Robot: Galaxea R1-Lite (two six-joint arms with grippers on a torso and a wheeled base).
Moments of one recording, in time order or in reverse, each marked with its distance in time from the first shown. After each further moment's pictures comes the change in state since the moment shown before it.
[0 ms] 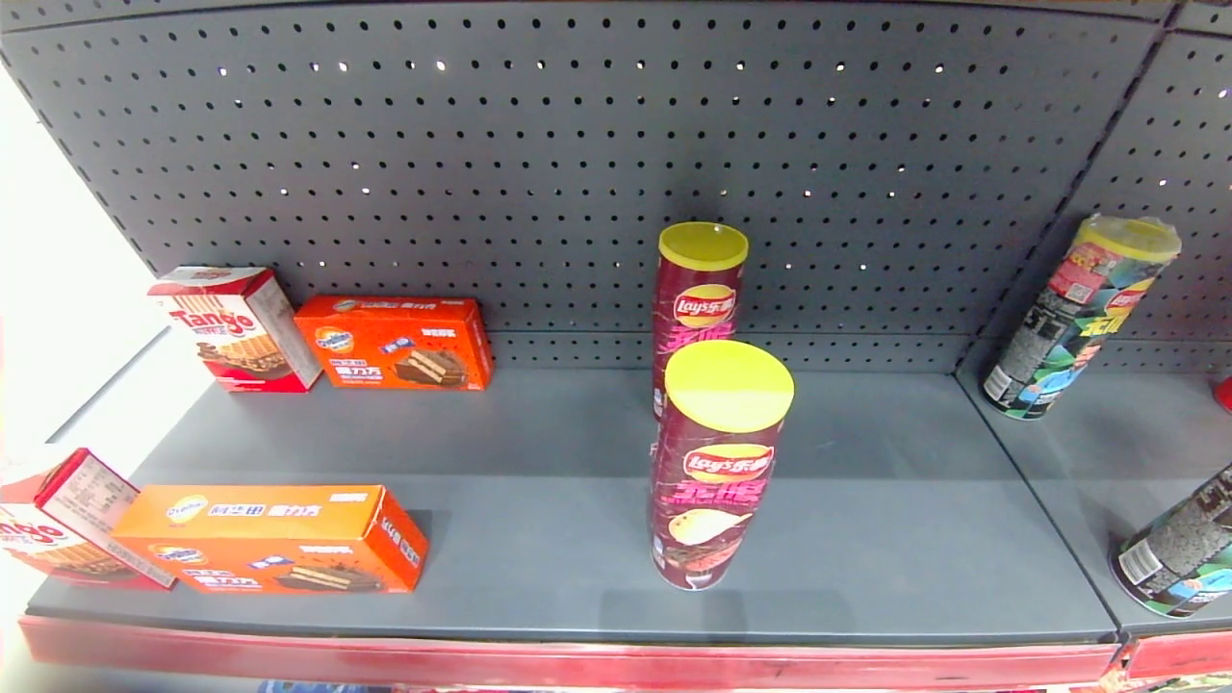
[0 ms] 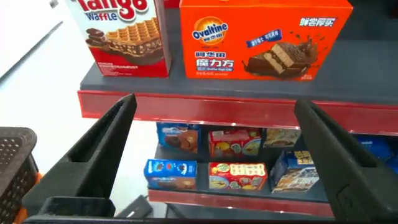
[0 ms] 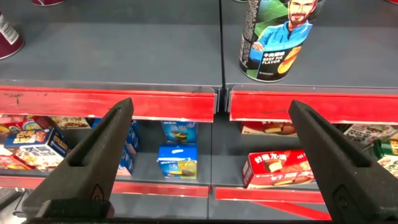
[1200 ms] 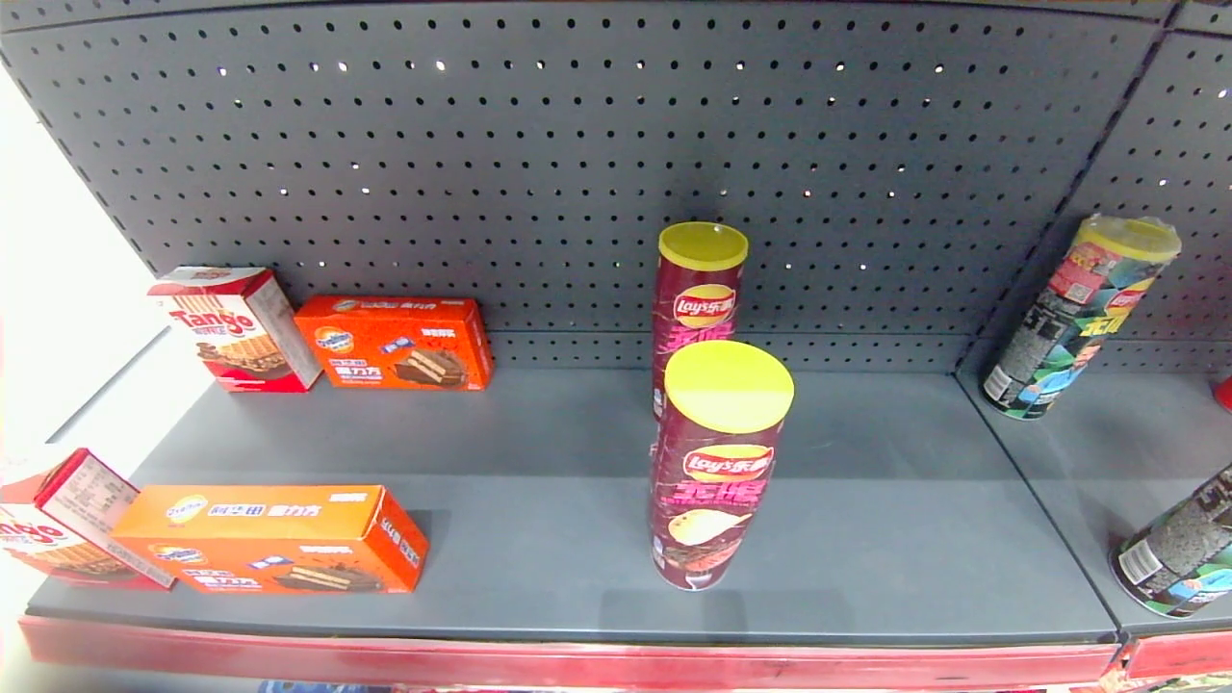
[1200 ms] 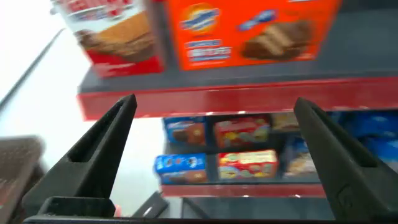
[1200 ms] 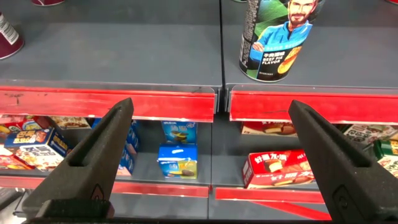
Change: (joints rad) left arm 0.000 -0.004 -0.008 0.050 -0.018 0.096; right arm 0.000 0.000 0.000 0.000 0.000 0.000
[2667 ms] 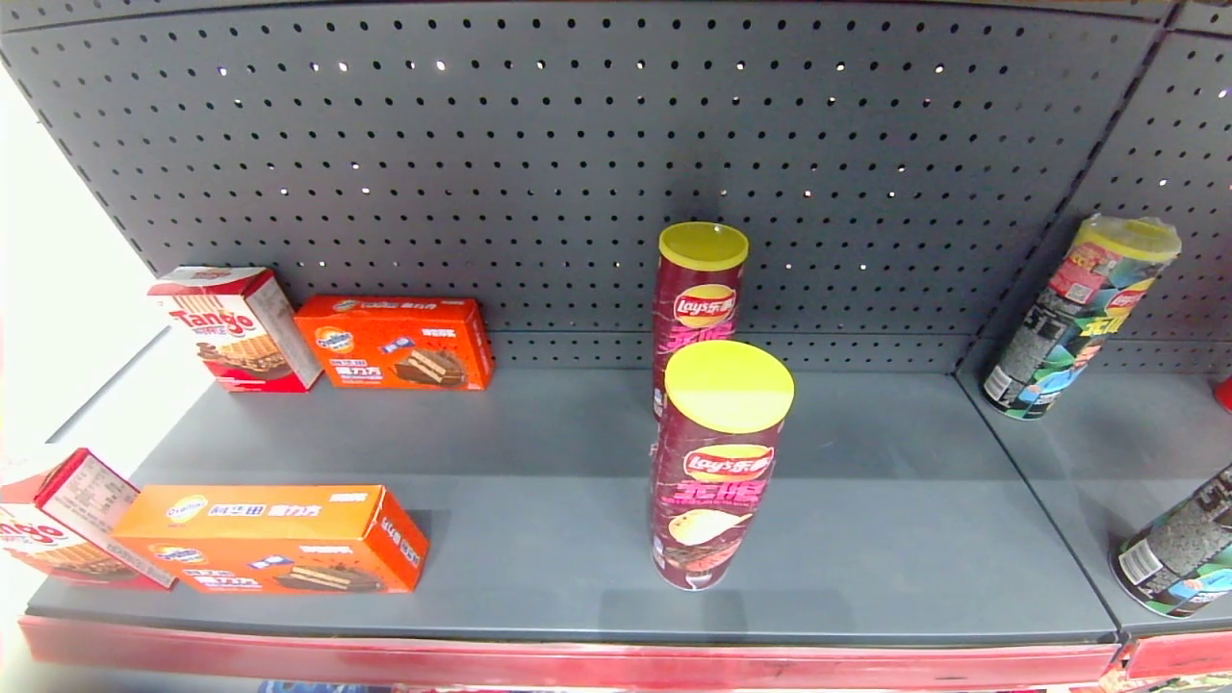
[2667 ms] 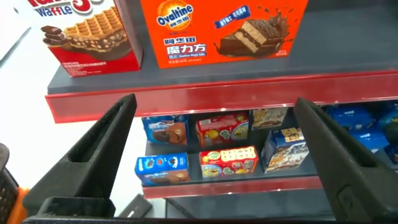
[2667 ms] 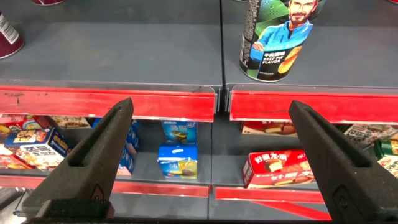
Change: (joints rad) left arm 0.000 0.000 0.013 -0.003 -0.098 -0.034; right arm 0.001 0.000 0.000 0.001 0.000 0.000
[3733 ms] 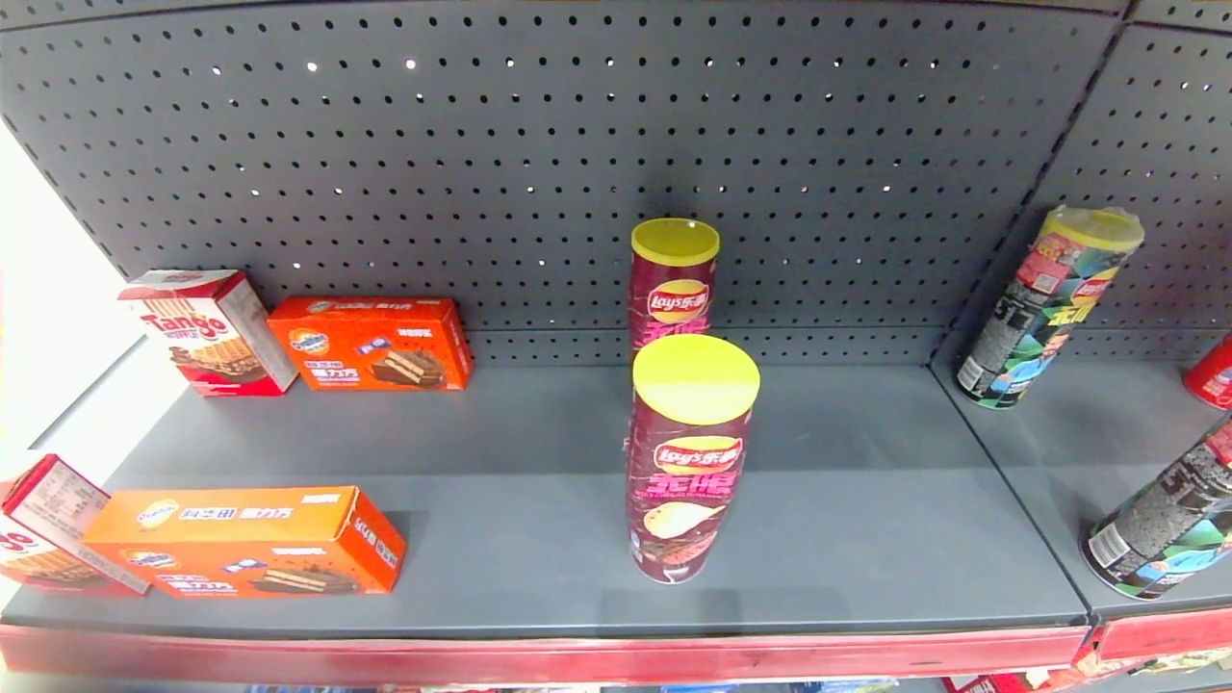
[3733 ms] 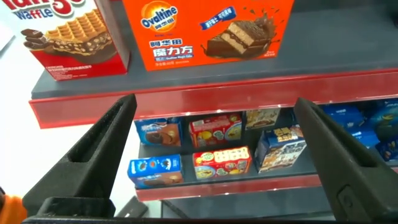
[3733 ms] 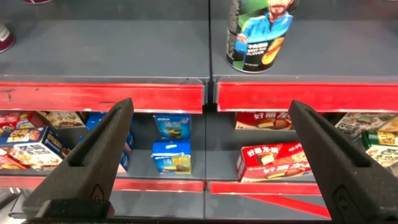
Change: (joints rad) left arm -0.001 0.000 0.000 0.000 0.002 -0.003; right arm -0.001 0.000 0.000 0.000 0.000 0.000
